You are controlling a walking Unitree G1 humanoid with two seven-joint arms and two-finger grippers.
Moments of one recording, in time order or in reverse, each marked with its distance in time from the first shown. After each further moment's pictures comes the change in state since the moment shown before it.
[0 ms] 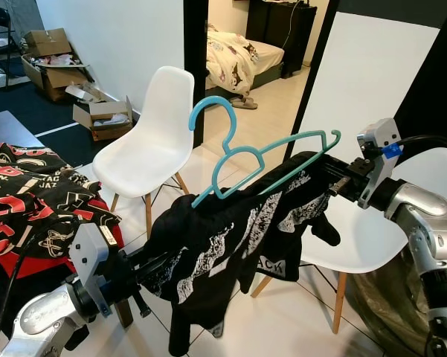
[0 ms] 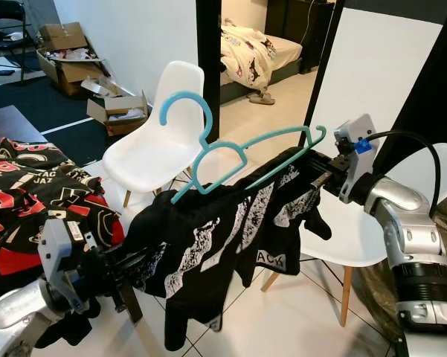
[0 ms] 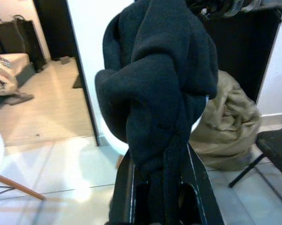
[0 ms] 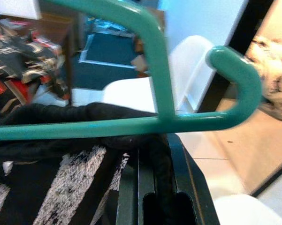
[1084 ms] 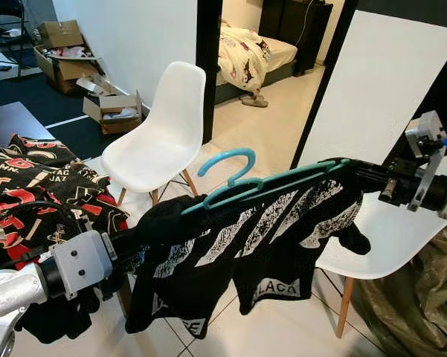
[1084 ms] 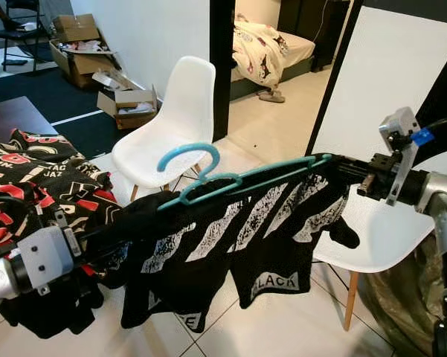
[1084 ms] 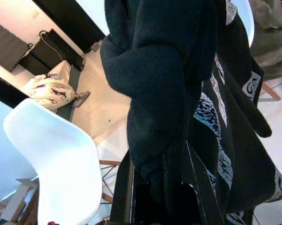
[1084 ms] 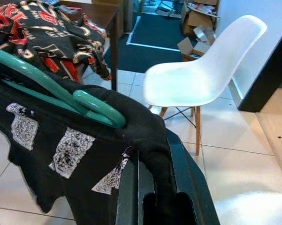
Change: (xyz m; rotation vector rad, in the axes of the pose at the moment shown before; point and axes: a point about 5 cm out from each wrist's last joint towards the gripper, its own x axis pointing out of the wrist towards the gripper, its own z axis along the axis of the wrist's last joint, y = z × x) left arm -0.017 0.031 0.030 0.573 0.210 -0.093; right arm -0.041 -0.031 0.010 0.066 0.070 0.181
